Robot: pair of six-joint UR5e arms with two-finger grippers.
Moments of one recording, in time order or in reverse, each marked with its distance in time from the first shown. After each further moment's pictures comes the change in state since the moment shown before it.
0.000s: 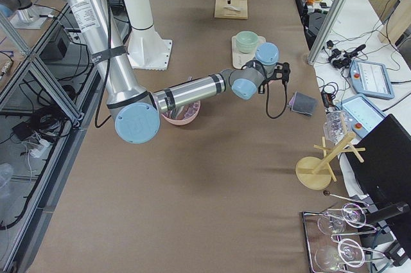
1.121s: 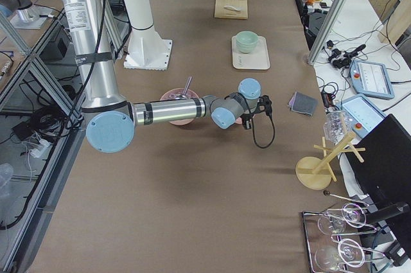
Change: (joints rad) left arm -0.184 -0.072 -0.008 -0.005 -0.017 0.007; right arm -0.028 -0.190 -0.035 -0.001 -0.075 -0.373
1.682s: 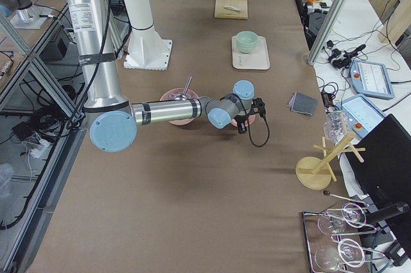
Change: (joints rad) left arm -0.001 0.001 -0.008 0.003 0.002 0.004; right arm -0.105 -0.026 -0.006 -0.005 -0.123 -0.049
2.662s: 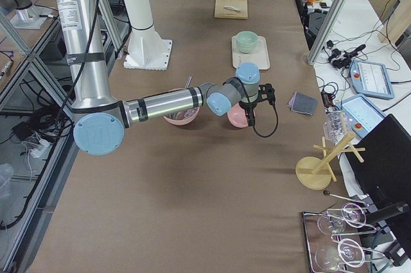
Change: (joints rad) left arm -0.001 -0.001 -0.005 0.003 -0.013 0.017; right arm 0.120 -0.016 0.166 -0.146 0.019 -0.014
